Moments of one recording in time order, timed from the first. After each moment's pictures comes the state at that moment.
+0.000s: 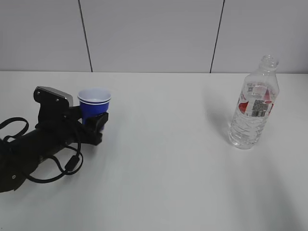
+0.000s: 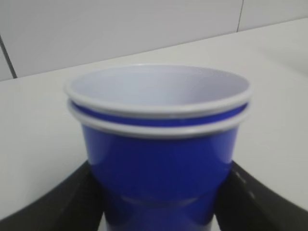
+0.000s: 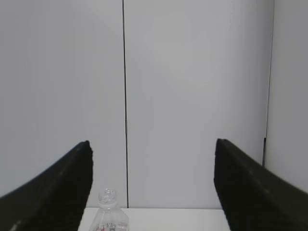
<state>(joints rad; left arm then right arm) -0.35 2.16 -0.67 0.13 -1.15 -0.04 -0.04 0.08 -0.44 -0.06 0.20 -0.06</state>
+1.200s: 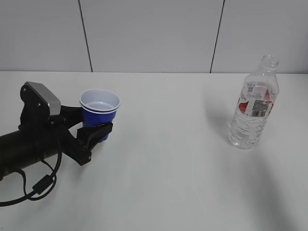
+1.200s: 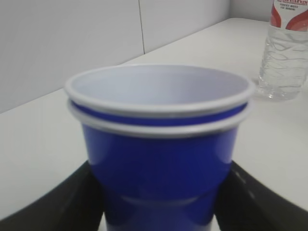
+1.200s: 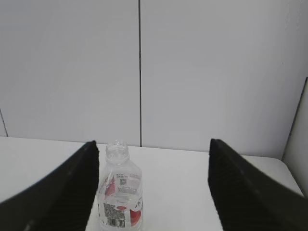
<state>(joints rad) -0.32 1.92 -0.49 0.48 -1.15 -0.06 0.02 0.53 -0.49 -0.08 0.10 -0.06</state>
